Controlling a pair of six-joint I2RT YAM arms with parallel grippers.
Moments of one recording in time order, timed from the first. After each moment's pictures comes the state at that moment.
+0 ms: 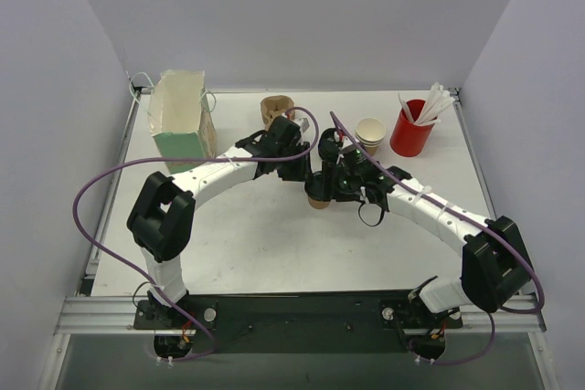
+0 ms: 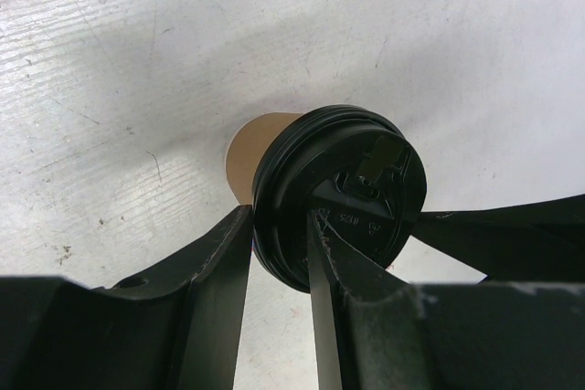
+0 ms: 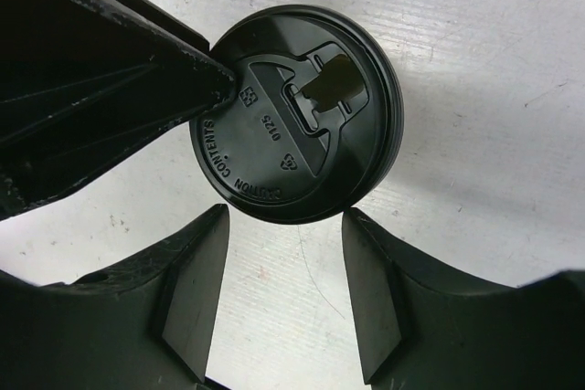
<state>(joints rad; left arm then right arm) -0.69 1.85 1.42 -0.42 0.16 -0.59 0.60 1.40 0.91 -0.36 -0.03 0.48</state>
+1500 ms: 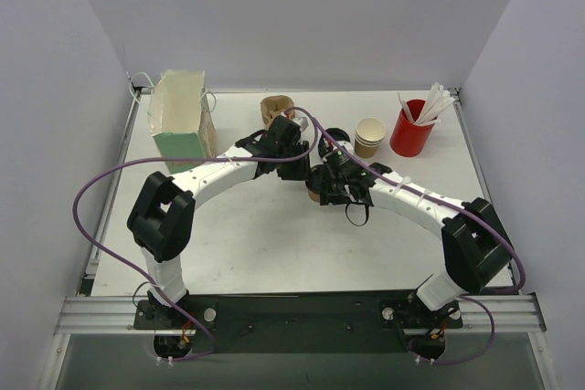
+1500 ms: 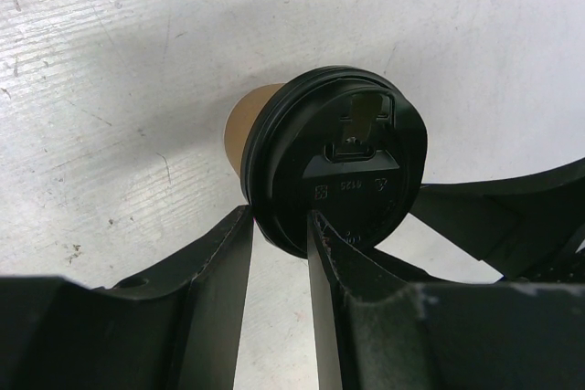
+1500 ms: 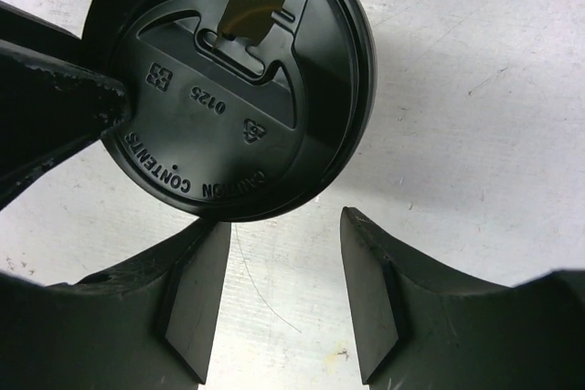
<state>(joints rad) -0.69 1.85 1.42 -0.43 0.14 -0.59 0.66 1.55 0.99 -0.44 0.16 0.45</state>
